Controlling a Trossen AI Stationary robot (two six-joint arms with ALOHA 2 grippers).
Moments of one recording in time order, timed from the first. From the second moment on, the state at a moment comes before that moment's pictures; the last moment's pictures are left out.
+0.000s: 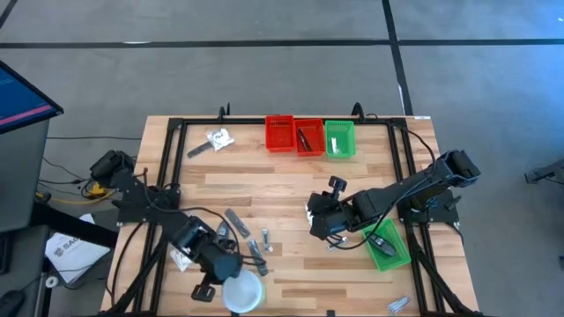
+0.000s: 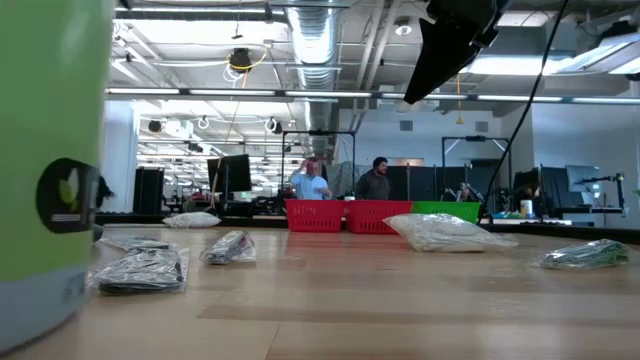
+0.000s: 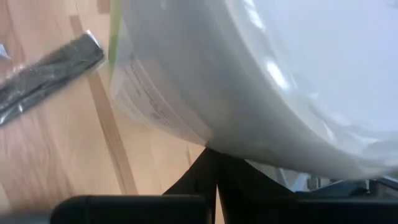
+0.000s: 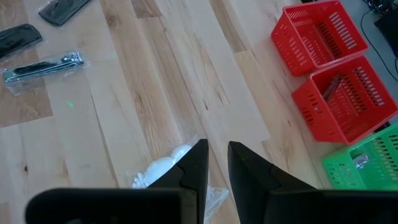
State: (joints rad) left arm -0.65 1.55 1.20 -0.70 0.23 -0.51; right arm 0.39 1.62 1.26 -0.82 0.65 0.53
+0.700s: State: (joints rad) left arm -0.46 1.07 1.20 -1.00 -0.37 -0.57; right arm 0.39 1.62 1.21 -0.80 0.65 0.58
